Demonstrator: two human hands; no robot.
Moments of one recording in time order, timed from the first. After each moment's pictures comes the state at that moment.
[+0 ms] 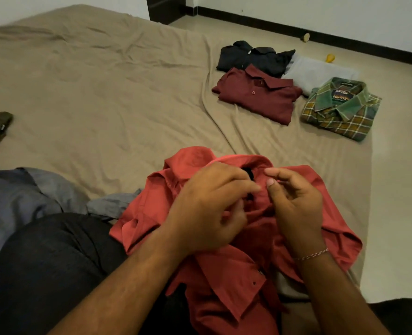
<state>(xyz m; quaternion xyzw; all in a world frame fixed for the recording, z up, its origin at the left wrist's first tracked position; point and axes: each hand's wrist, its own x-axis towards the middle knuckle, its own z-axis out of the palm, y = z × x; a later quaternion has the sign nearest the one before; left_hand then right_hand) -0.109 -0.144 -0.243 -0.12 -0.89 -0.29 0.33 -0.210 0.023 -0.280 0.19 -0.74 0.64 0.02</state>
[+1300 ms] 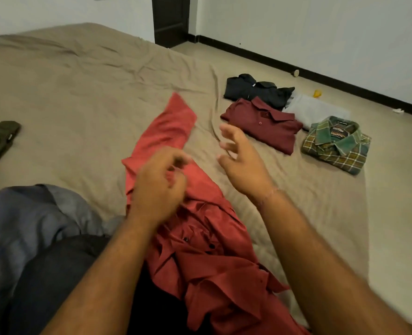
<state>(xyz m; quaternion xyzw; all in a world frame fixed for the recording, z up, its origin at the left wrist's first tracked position) -0.107 -0.272 -0.243 0.07 -0.82 -0.37 0.43 -0.250 -0.130 -0.219 0.33 -0.78 0.52 -0.12</state>
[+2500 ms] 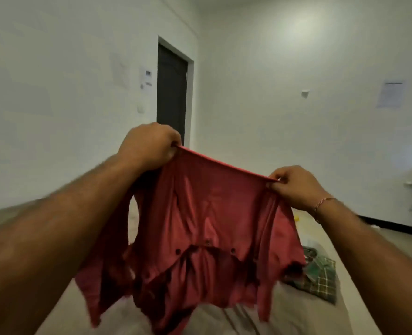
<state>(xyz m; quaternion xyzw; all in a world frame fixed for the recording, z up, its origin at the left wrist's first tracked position) -0.153 -0.303 0.135 0.12 -0.92 0.10 0.36 -0.332 -0.009 0.075 0.33 -0.88 0.30 0.18</state>
